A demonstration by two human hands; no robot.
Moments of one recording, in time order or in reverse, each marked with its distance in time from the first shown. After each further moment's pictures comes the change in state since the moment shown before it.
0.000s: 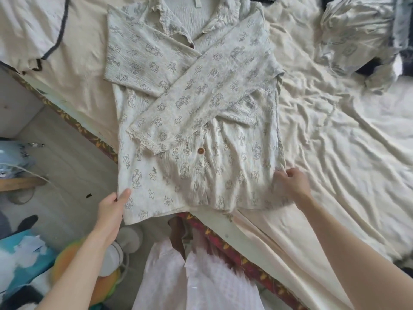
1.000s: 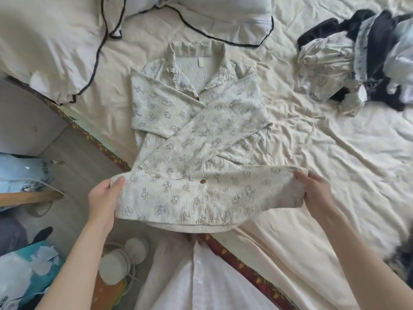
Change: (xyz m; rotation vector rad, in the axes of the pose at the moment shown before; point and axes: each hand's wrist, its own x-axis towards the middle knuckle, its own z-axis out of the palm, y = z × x) left_hand -0.066 0.097 -0.014 -0.025 0.109 0.221; right_hand -0.058 -0.023 -0.095 0.767 -0.077 -0.024
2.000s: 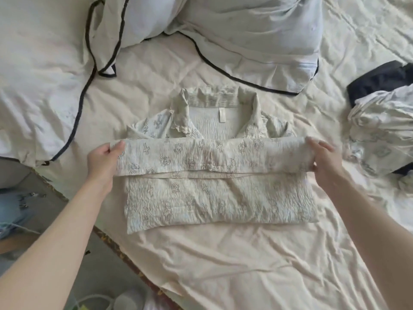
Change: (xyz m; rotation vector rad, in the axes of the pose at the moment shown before) left_hand 0.279 0.148 0.122 0.034 -0.015 0.111; right_hand 0.226 -0.164 0.191 -0.096 0.073 -0.139
